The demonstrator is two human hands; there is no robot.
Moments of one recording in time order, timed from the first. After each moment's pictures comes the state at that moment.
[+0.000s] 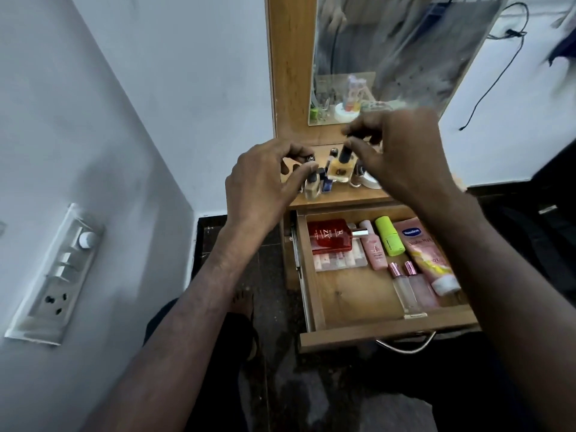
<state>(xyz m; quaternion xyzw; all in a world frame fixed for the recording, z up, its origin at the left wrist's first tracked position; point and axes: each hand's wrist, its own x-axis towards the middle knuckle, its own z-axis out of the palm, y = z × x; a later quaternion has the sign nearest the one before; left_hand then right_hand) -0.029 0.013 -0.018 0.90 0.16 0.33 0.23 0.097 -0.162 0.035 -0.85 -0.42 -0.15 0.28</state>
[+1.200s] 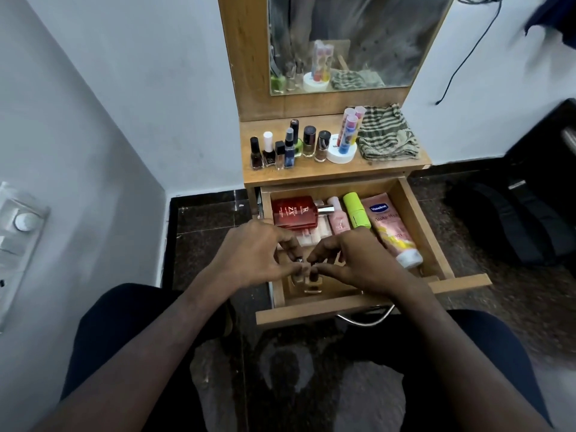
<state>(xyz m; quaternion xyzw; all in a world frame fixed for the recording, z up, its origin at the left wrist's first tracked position) -0.064 -0.048 -0.102 0.98 0.05 0.00 0.20 0.055 -0.255 -0.112 -0.82 -0.47 0.20 0.25</state>
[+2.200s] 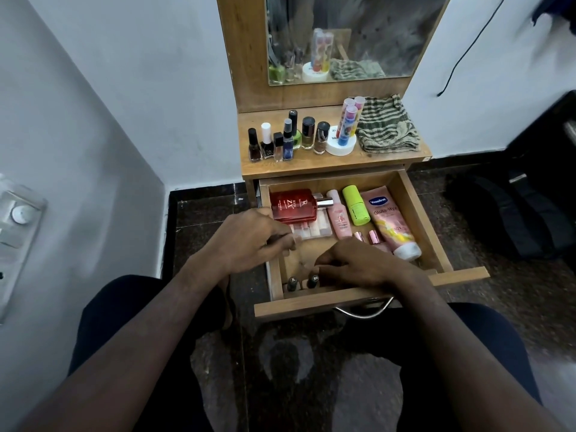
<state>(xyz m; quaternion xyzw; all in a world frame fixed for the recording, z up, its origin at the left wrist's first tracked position) -0.058 -0.025 -0.119 0.98 -0.05 0.03 0.19 0.060 -0.258 -0.119 -0.80 -0.45 0.37 0.12</state>
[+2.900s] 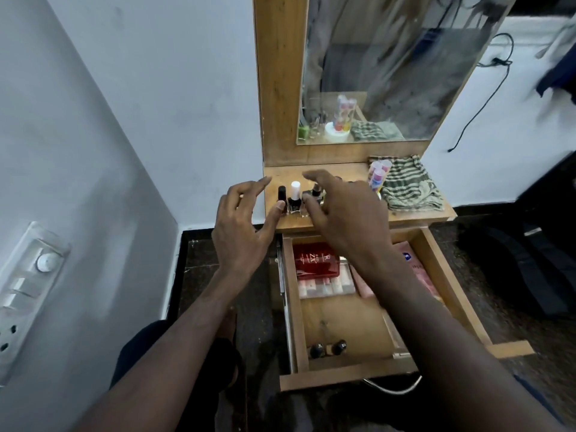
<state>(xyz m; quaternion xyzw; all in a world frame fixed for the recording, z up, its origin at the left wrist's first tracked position) -0.006 0.029 -0.115 0.85 0.22 0.39 0.26 0.078 -0.131 -0.025 -0.89 -0.37 -0.13 0.22</state>
